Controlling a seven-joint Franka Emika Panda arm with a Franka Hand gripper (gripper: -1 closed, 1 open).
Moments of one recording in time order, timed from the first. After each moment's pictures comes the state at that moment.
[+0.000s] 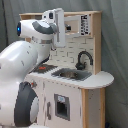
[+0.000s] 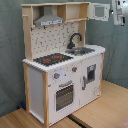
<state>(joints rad) 0.43 -0.92 -0.12 -2.34 -1.38 2.40 0.29</state>
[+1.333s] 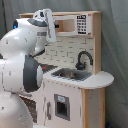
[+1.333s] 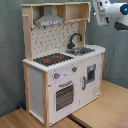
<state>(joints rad) 0.43 -0.60 0.00 -2.13 -1.38 2.47 0.31</state>
